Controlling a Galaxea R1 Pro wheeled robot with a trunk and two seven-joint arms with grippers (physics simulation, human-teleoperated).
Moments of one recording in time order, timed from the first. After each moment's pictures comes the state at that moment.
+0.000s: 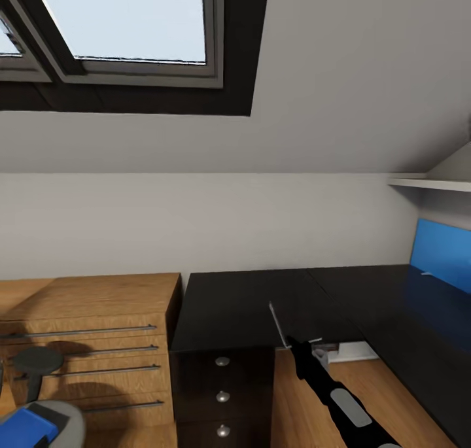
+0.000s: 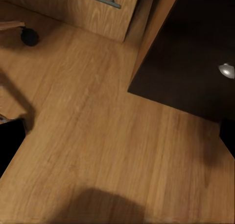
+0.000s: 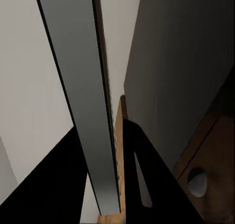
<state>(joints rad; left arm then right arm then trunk) -0.18 0.00 -0.02 -0.09 0.44 -0.44 -0.04 -0.48 -0.02 0.06 -0.47 -1.36 0.23 0.47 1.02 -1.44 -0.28</state>
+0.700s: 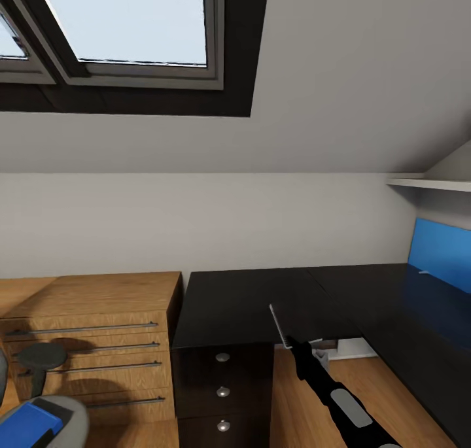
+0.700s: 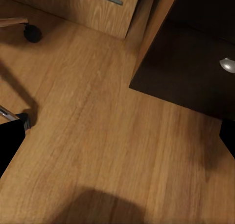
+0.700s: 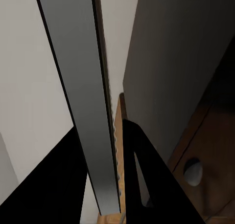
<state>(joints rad) -0.18 0.00 -0.02 -0.09 0.44 -0.44 -0.04 -0.48 -0.02 0.06 -0.46 -1.36 0.23 0.47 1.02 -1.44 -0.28</state>
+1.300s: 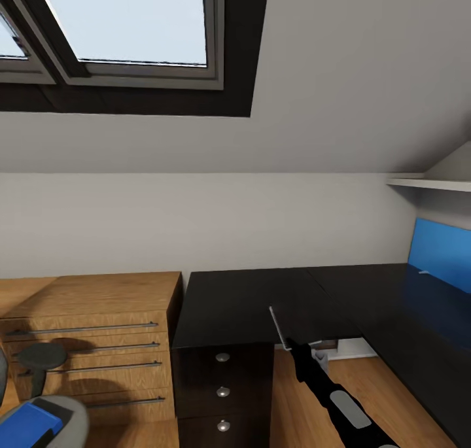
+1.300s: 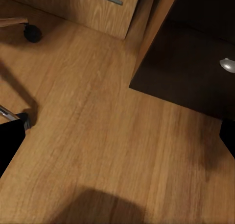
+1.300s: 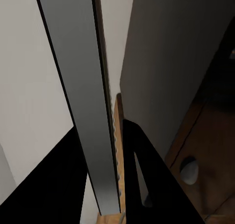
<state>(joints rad) -0.18 0.00 -0.02 -0.09 0.44 -0.44 -0.04 -0.48 -0.02 0.06 -0.45 -1.36 0.22 0.47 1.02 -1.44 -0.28</state>
